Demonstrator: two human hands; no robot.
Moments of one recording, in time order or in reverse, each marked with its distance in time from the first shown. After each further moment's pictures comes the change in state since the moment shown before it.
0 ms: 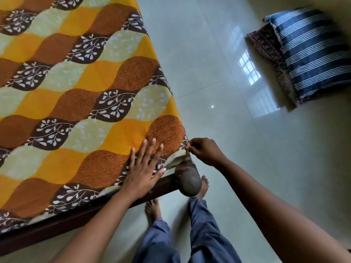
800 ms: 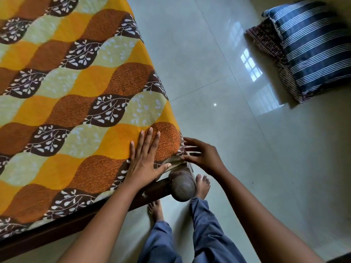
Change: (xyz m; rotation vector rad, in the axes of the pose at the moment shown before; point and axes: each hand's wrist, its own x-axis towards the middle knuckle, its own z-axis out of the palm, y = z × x) left_hand 0.038 0.017 -0.018 -0.131 -0.008 -0.083; right_hand -0.018 0.011 0.005 0.451 0.103 -0.089
